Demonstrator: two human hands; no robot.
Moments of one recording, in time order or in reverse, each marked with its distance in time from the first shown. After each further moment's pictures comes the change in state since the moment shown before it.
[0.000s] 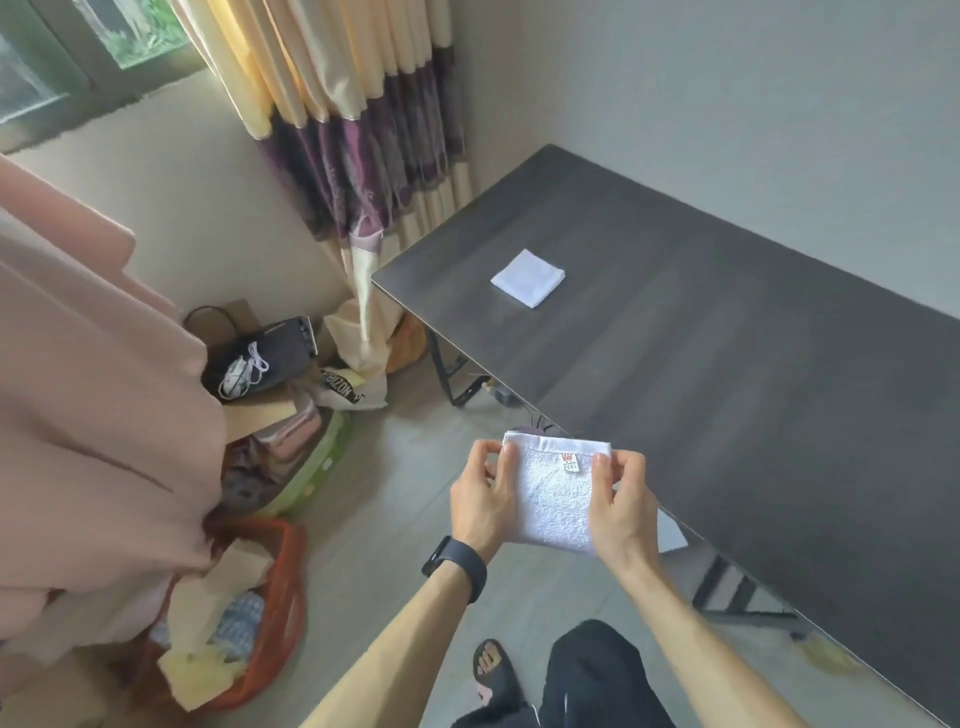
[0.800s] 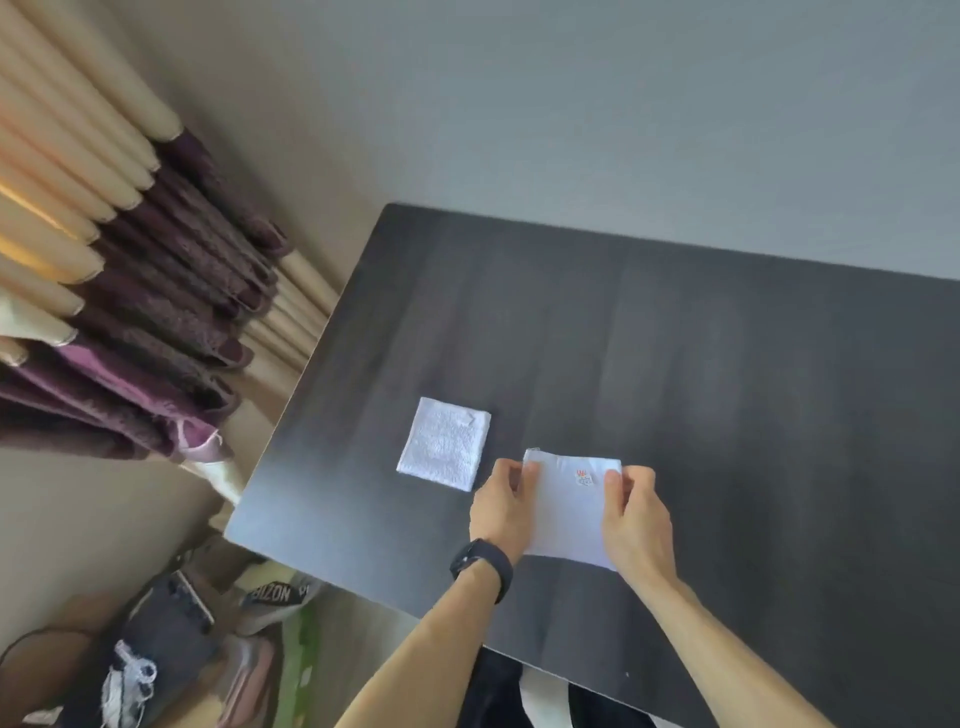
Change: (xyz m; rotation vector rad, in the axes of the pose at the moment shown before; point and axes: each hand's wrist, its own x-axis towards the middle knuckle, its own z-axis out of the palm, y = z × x) left_hand 0.381 0.117 0.181 0.477 -0.456 -0.003; right_hand 0.369 0.030 0.063 -0.041 0.180 0.471
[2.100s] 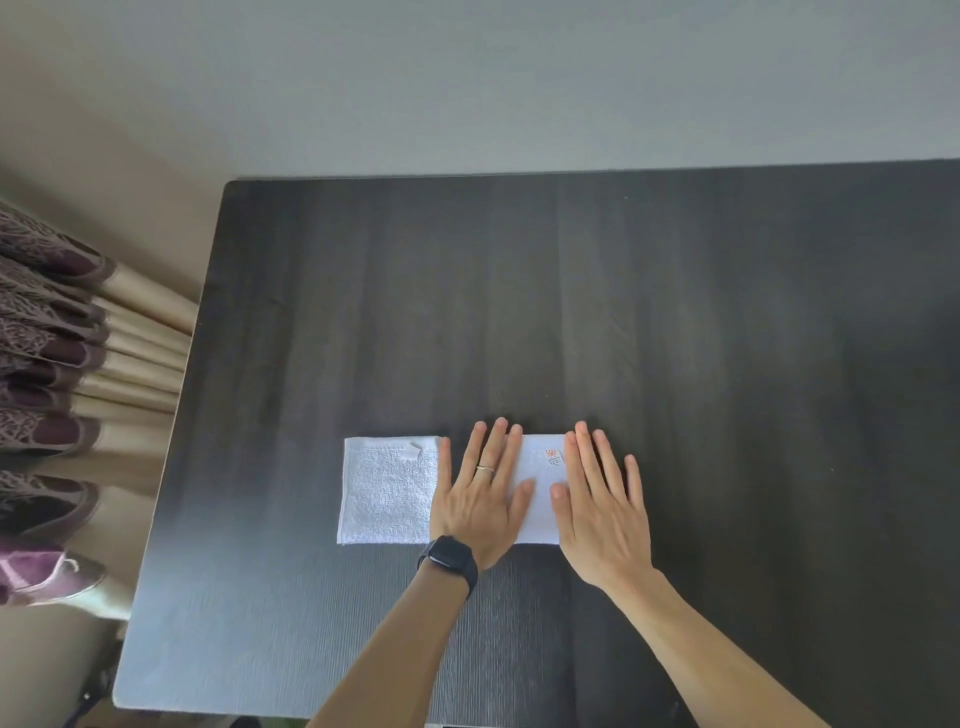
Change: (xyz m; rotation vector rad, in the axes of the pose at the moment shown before) left_hand 0.127 -0.052 0.026 0.945 -0.061 0.831; right_hand 0.059 0.062 0.090 -0.758 0.131 -0.273
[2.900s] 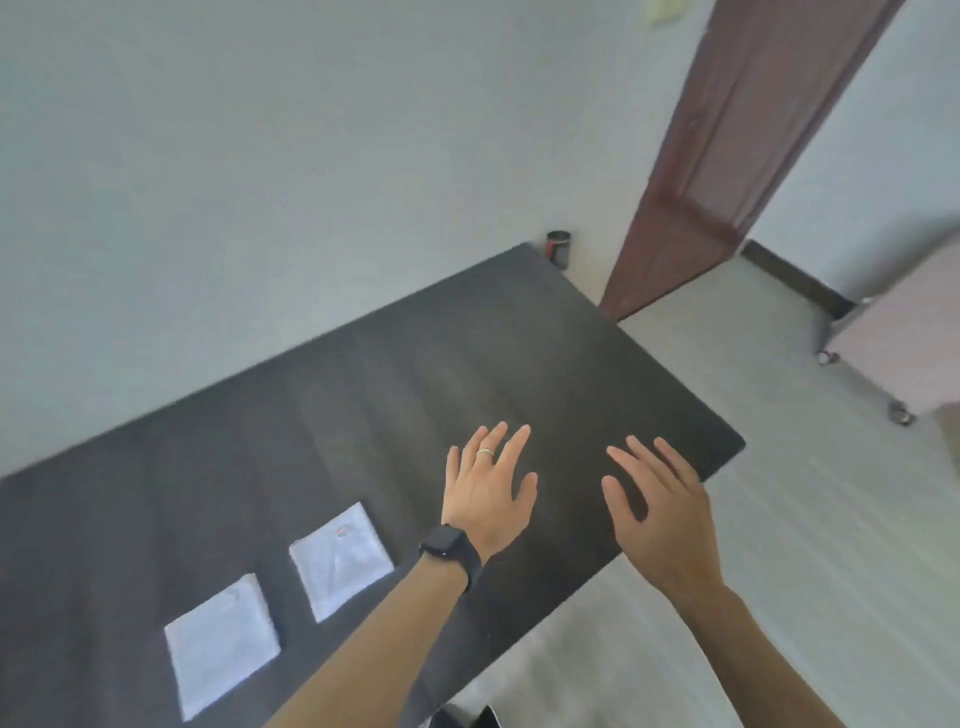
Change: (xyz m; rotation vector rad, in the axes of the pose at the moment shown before) left_hand -0.060 0.291 -0.154 -0.188 -0.087 0.557; right_hand -0.263 0.155 -0.231 0.260 0.612 0.632
